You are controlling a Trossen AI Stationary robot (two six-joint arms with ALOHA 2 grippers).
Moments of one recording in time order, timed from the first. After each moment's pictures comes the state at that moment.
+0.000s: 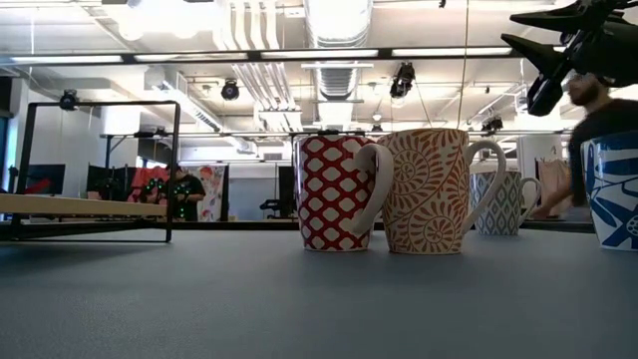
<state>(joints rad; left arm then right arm) -1.03 1.60 1.38 -1.15 -0.17 -1.58 -0.05 0.04 0.01 0.39 0.08 0.64</state>
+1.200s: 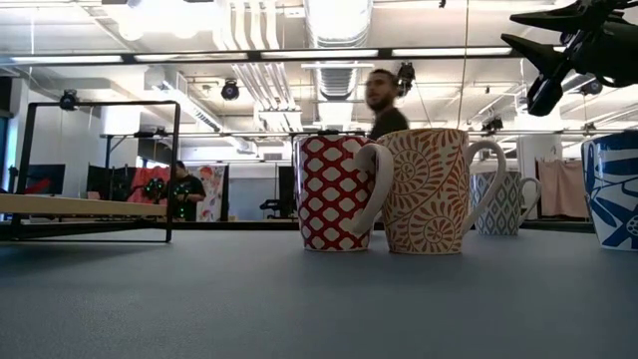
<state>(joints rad) -1.05 1.60 1.37 -1.10 -0.13 -1.66 -0.05 0.04 0.01 0.39 0.08 0.64</state>
